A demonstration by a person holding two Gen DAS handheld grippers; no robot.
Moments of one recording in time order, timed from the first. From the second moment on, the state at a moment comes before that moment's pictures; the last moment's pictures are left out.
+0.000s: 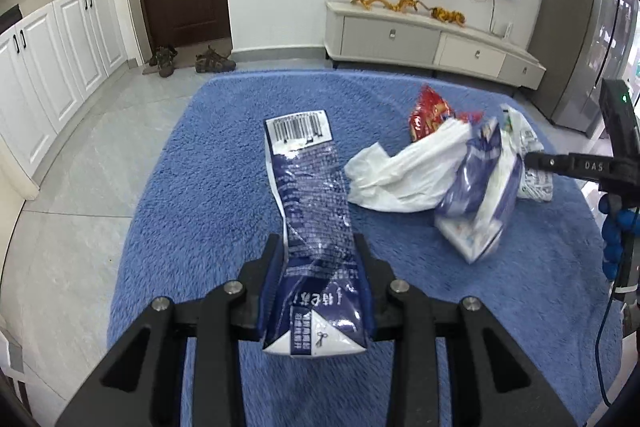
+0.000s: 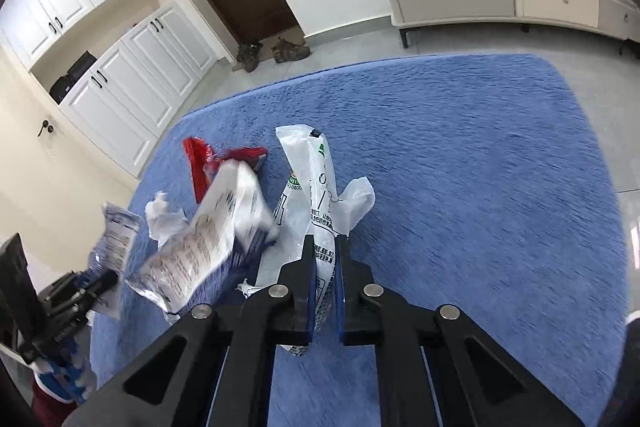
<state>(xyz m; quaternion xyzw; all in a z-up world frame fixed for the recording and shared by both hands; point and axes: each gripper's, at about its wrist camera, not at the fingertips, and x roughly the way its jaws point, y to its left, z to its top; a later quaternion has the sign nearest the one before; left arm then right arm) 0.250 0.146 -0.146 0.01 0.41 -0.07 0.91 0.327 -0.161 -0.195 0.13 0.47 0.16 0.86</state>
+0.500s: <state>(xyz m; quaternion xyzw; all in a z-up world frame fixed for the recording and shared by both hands) 0.172 0.097 -0.102 0.01 0.37 -0.13 0.92 0.220 -0.248 -0.135 0.13 0.41 0.12 0.90</state>
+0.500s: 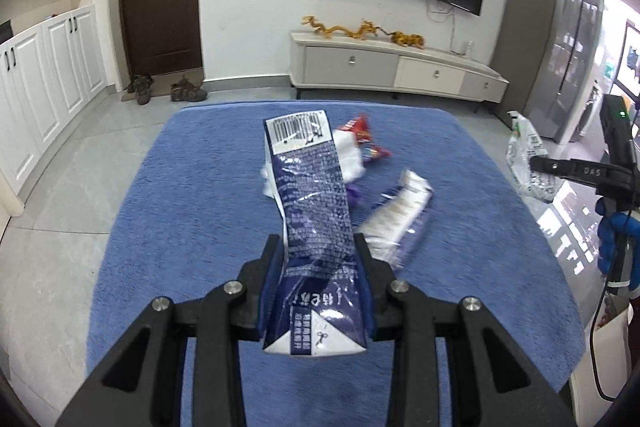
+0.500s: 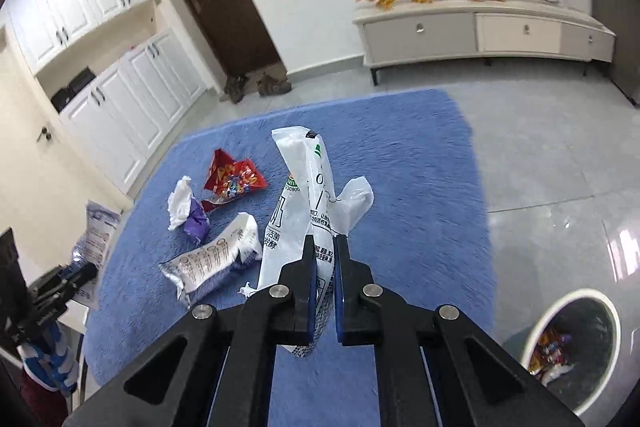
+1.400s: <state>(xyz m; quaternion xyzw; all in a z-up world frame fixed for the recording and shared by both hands) 0.161 -0.247 -0.119 0.15 0.41 -0.37 0.82 0.041 -0.506 -0.226 0.25 0.40 -0.12 0.87</state>
